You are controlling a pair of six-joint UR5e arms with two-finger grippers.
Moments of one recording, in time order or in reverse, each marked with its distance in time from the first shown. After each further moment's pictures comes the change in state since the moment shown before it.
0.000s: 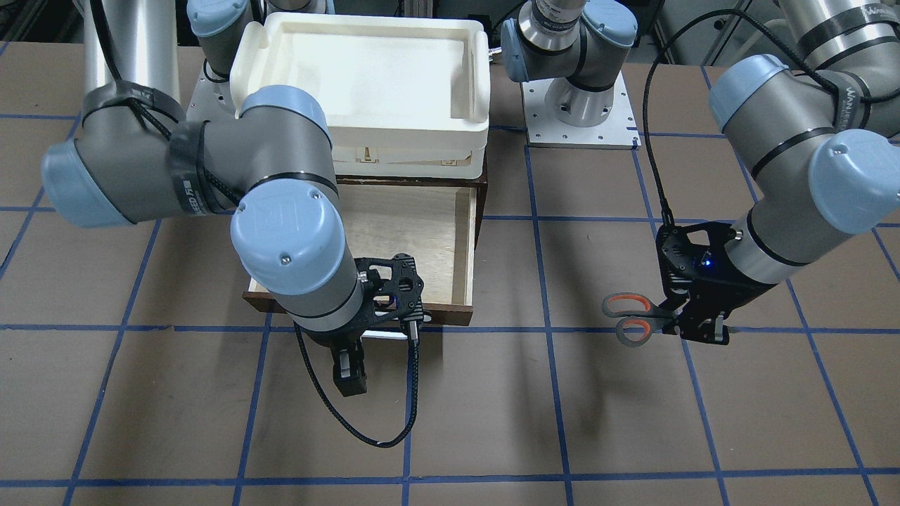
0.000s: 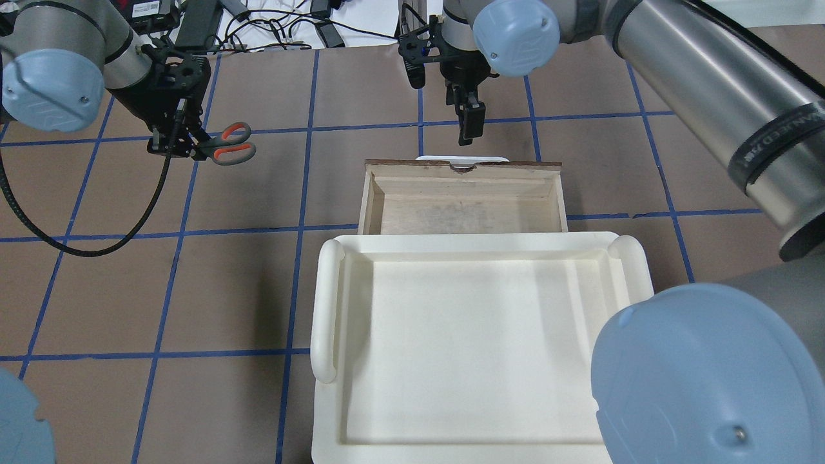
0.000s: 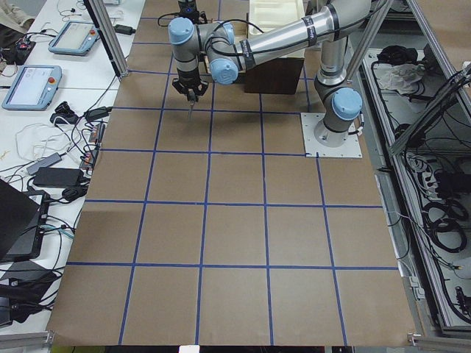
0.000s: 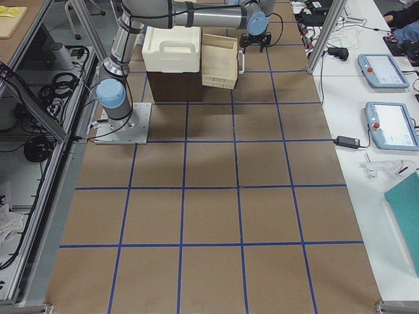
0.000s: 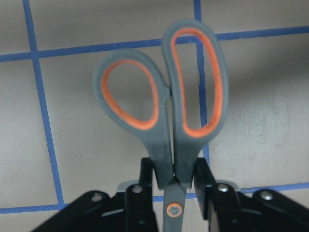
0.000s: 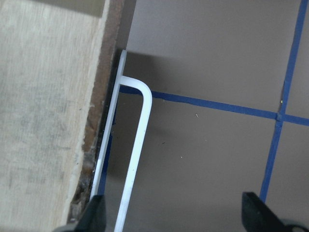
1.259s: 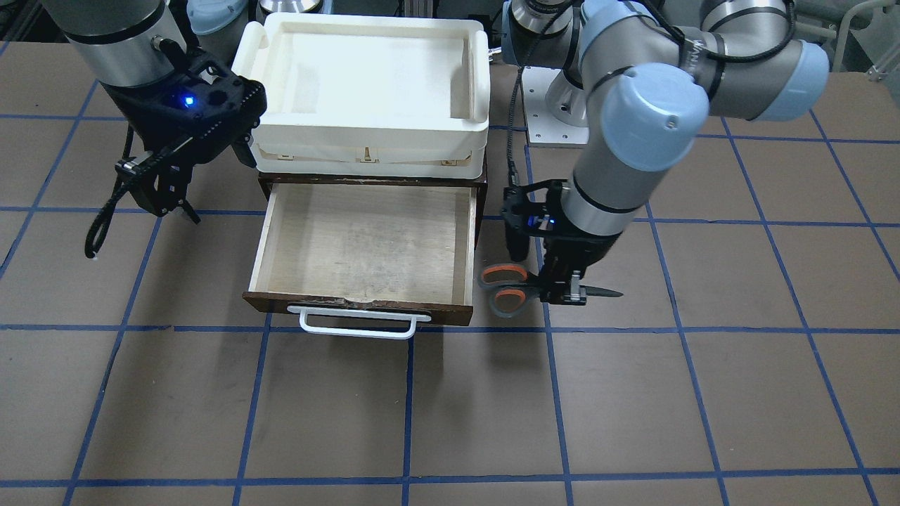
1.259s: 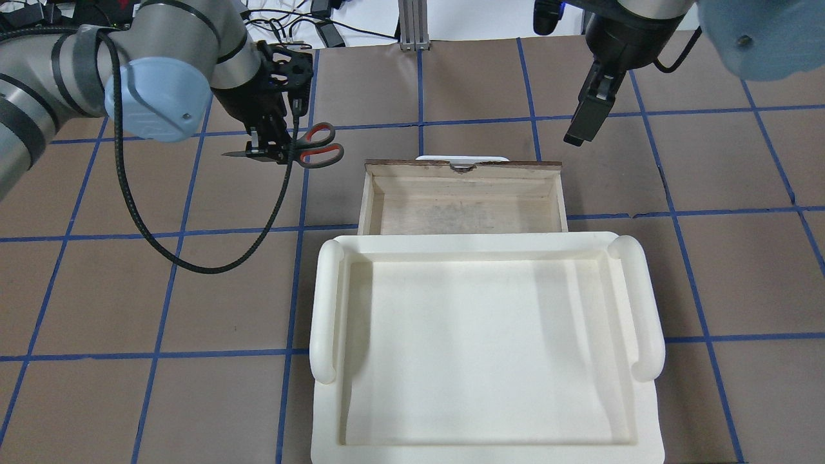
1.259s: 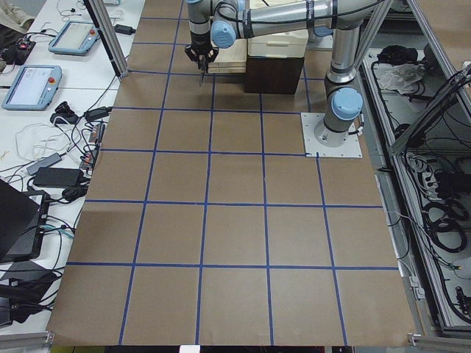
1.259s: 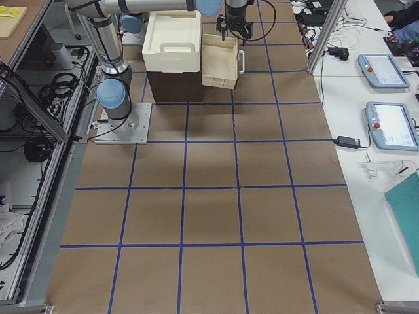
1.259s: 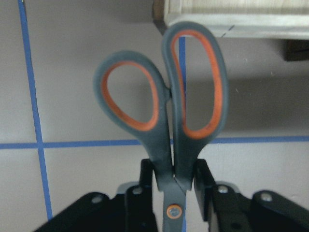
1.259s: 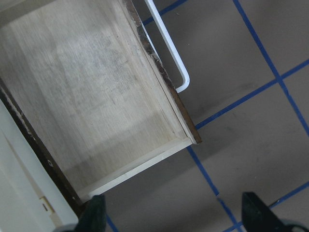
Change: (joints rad) left arm -0.333 0.044 0.011 -0.014 0.033 -0.400; right arm -0.193 -0.485 0.288 0.125 -0.011 0.572
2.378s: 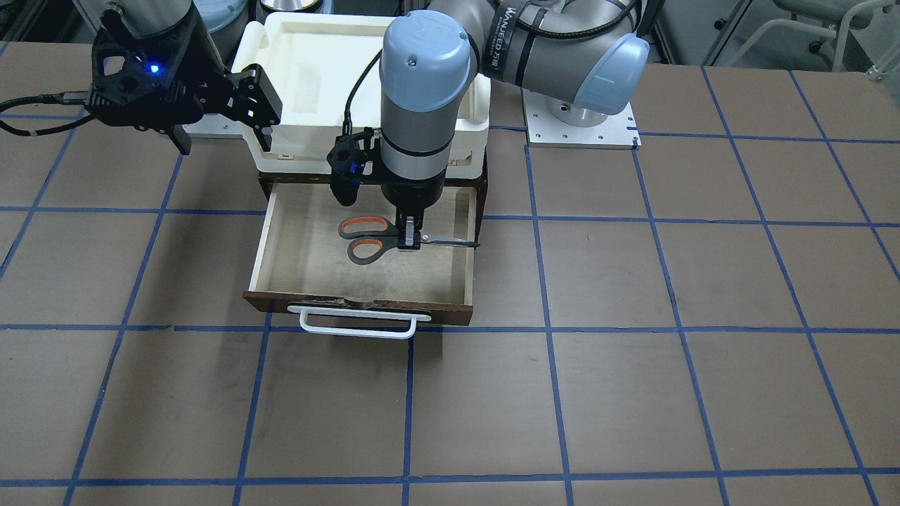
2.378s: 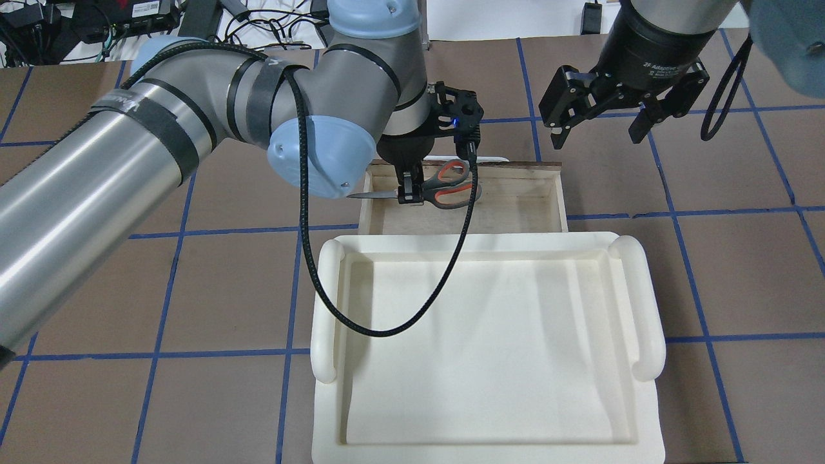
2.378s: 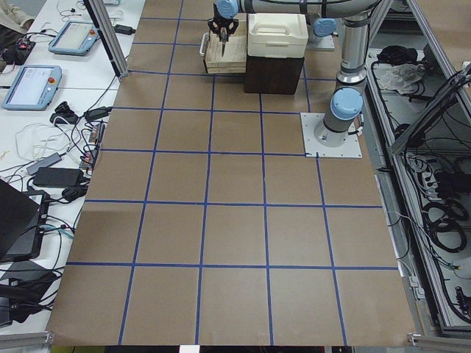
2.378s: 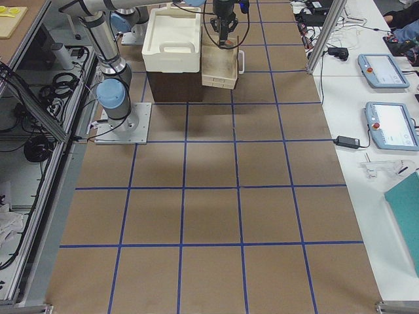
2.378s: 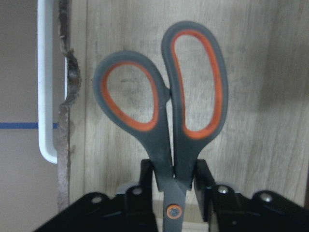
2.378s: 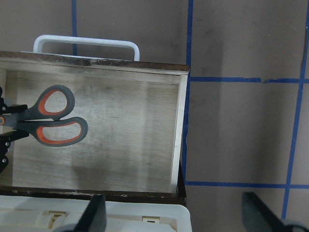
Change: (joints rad) left arm -0.305 -0.064 0.034 0.004 -0.037 -0.330; right arm 0.006 -0.063 0.015 0.099 -0.002 0.969
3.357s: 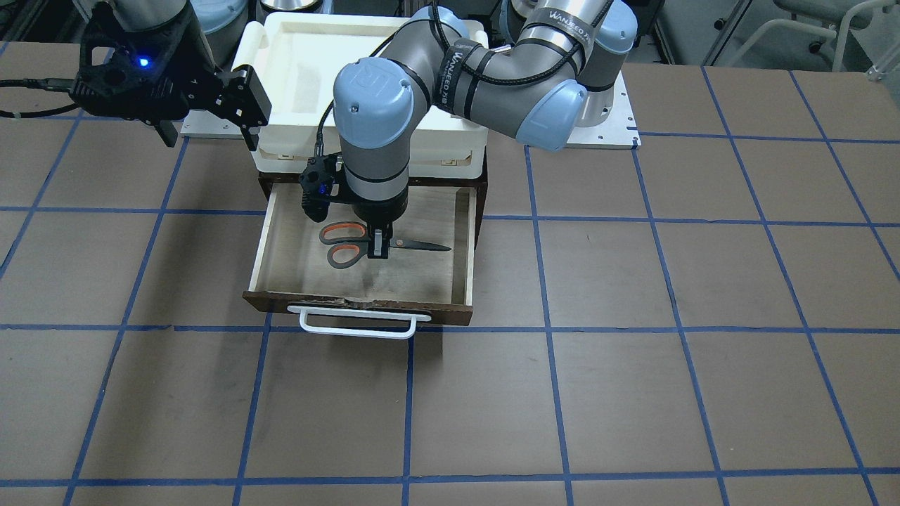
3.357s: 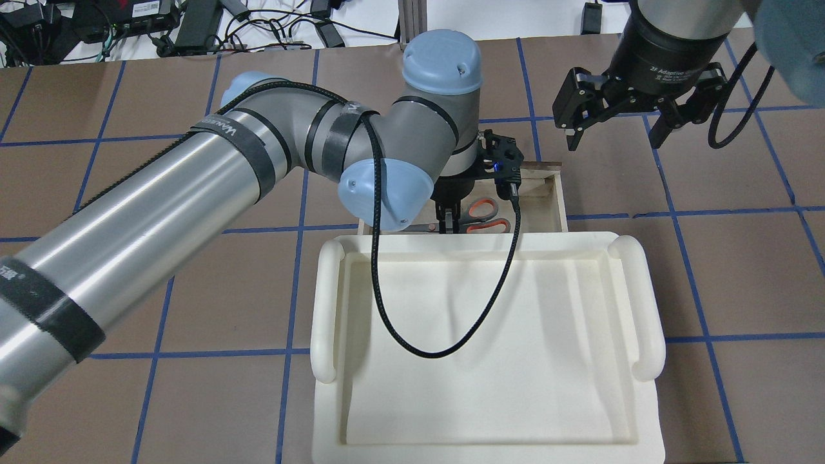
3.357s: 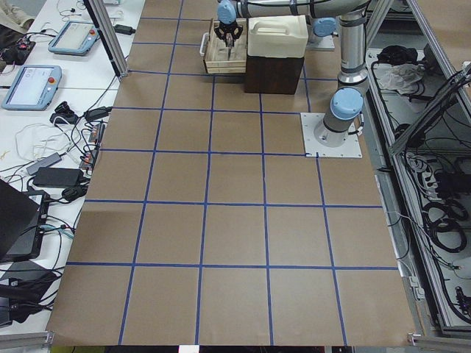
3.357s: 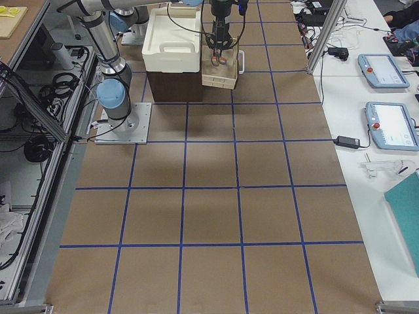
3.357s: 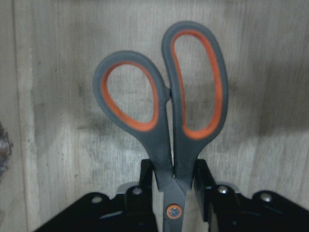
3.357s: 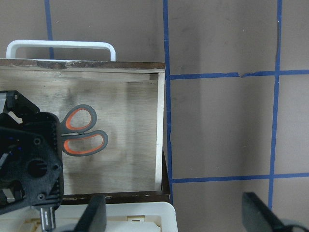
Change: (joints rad) left arm -0.072 -0.085 -0.020 0.039 0.005 -0.044; right arm 0.001 -0.010 0.008 -0.002 -0.056 0.041
